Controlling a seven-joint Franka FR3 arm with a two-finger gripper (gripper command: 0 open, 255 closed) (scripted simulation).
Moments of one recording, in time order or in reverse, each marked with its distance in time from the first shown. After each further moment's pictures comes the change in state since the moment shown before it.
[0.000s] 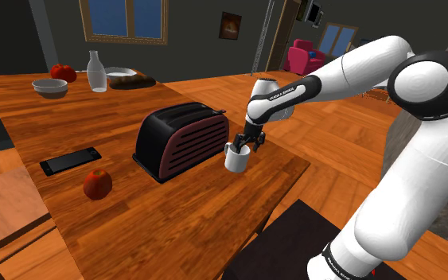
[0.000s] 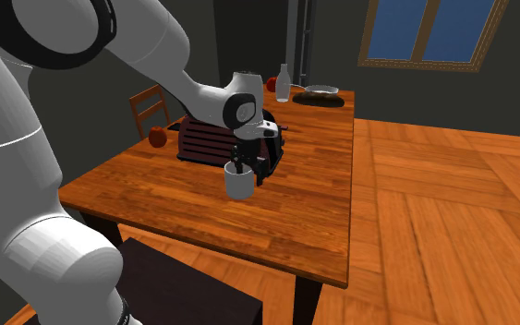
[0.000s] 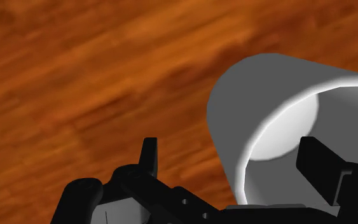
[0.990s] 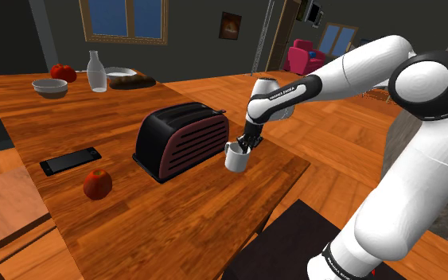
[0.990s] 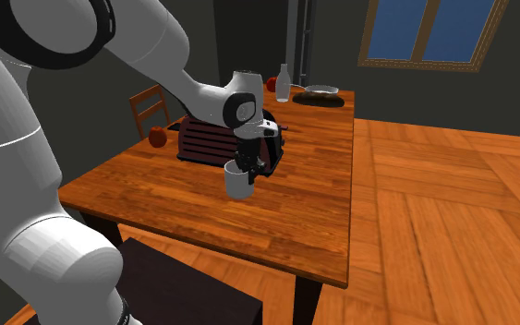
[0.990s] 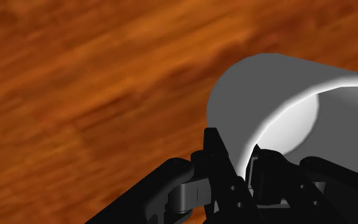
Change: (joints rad) arm 0.000 -0.004 0.000 0.001 -0.001 -0.006 0.000
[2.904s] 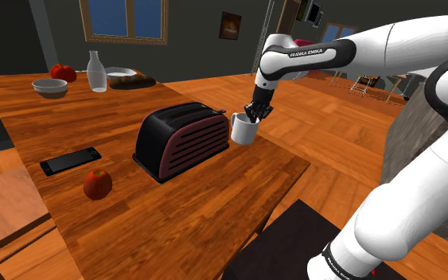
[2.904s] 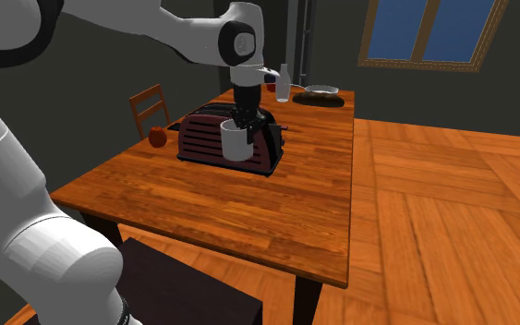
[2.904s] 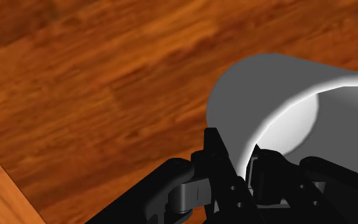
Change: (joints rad) arm 0.003 -0.159 0.006 0.221 -0.025 -0.379 0.022
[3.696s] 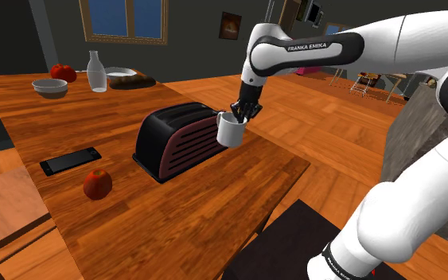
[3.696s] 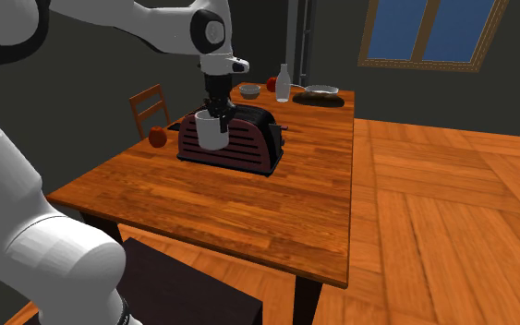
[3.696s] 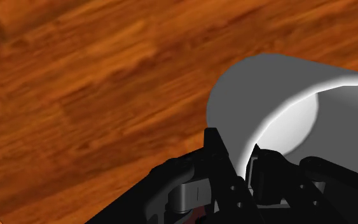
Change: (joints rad) arm 0.074 -0.036 0.098 0.012 0.013 -0.049 0.165
